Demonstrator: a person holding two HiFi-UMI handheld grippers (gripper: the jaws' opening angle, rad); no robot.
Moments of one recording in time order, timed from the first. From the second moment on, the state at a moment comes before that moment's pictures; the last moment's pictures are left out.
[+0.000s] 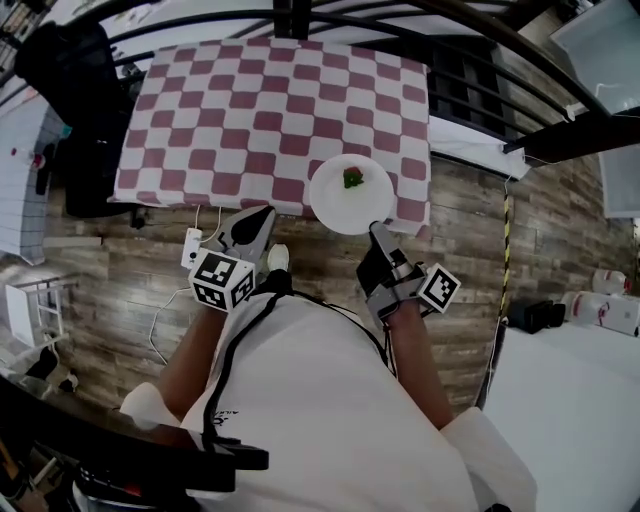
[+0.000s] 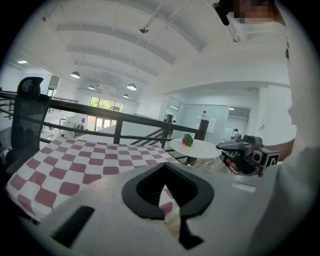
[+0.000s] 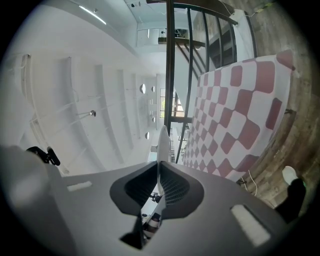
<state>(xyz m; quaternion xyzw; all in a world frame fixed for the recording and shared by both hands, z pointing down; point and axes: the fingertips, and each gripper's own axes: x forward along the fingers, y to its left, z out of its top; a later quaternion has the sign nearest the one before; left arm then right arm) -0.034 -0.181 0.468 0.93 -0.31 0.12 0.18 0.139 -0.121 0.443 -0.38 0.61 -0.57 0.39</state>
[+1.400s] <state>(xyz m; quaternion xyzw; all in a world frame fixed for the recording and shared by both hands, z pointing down) -0.070 -0.325 0.486 0.93 -0.28 0.12 0.20 0.100 -0.255 0.464 -0.41 0.59 -0.56 0.41</state>
